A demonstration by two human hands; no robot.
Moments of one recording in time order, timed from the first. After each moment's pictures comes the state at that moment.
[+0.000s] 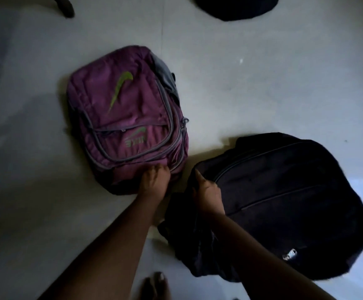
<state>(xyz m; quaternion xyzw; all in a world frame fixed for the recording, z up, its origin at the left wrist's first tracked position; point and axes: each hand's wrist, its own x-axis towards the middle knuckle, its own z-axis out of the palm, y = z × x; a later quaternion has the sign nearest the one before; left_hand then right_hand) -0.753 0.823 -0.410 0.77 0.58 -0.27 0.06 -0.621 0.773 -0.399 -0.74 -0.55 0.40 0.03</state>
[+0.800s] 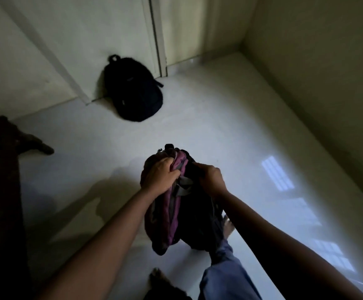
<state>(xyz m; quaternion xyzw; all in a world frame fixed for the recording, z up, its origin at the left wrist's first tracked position) -0.532 0.827 0.150 0.79 0.47 -0.01 0.39 -0.406 0.735 0.126 -0.81 -0.39 0.36 0.25</state>
